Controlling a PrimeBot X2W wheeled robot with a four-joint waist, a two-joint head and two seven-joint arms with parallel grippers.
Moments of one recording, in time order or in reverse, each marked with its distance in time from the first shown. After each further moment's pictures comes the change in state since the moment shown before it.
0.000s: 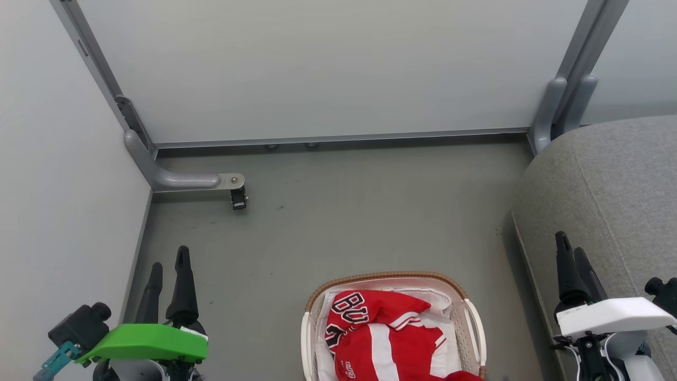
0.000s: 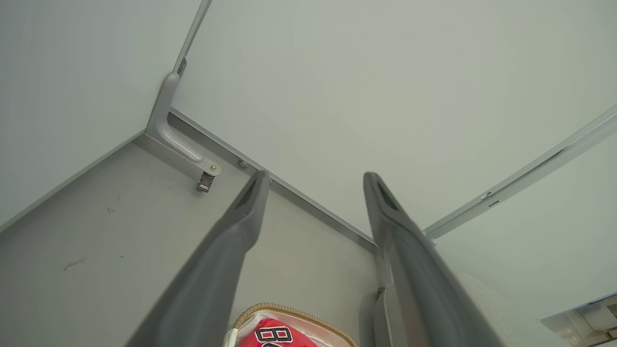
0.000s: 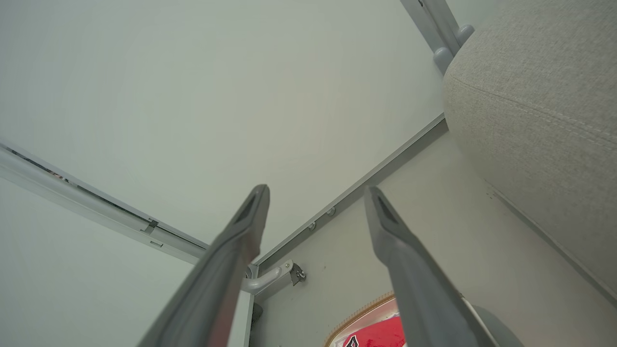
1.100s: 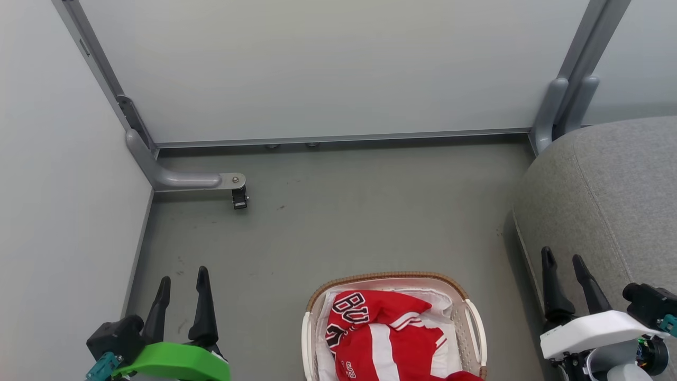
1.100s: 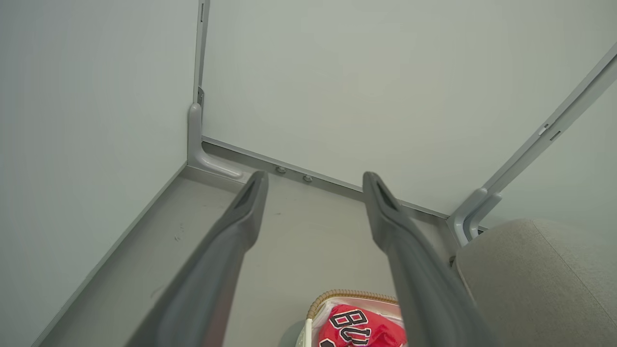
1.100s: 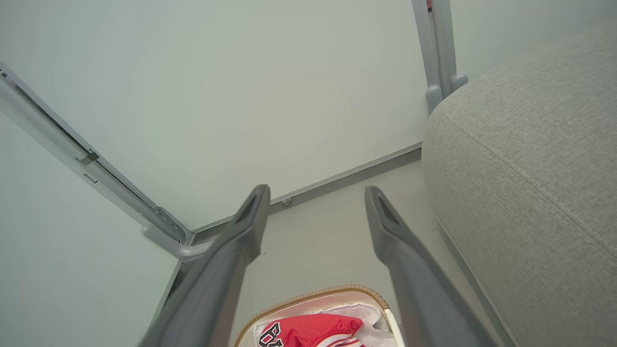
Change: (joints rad) left arm 0.043 0.003 -0.047 0.039 0.333 0.028 -0.088; right arm 0.029 -0.004 0.024 0.026 -0.371 0.000 -0.088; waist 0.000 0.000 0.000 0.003
